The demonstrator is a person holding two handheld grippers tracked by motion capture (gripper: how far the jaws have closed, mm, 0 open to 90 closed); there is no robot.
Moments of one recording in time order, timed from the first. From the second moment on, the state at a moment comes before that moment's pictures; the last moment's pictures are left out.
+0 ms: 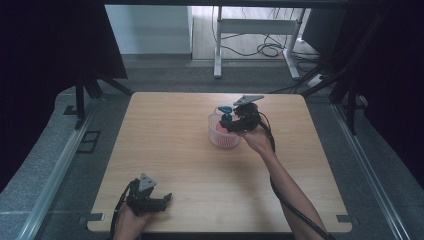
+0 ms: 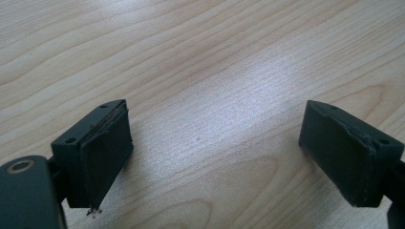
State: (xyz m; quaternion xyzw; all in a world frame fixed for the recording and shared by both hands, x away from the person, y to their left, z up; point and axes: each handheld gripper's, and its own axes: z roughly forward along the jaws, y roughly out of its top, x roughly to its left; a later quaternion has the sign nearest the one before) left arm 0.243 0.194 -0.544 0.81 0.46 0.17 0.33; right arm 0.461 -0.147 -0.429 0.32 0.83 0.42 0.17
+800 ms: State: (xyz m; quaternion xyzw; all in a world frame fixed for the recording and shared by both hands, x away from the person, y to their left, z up) left arm 0.243 0.193 -0.544 0.81 0.46 0.17 0.33; right arm 0.439 -0.157 -0.416 0.31 0.84 0.42 0.18
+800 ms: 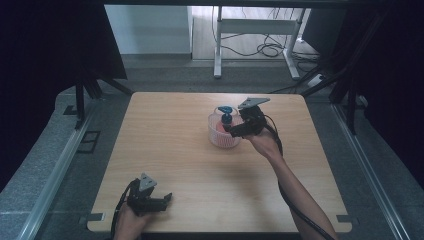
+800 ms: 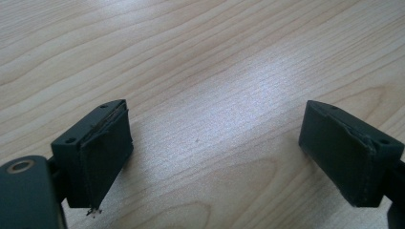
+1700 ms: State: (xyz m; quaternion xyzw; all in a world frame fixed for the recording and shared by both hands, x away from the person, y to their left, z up) left arm 0.244 0.192 -0.544 0.81 0.46 0.17 0.33; right arm 0.415 -0.176 -0.419 0.31 0.84 0.41 0.17
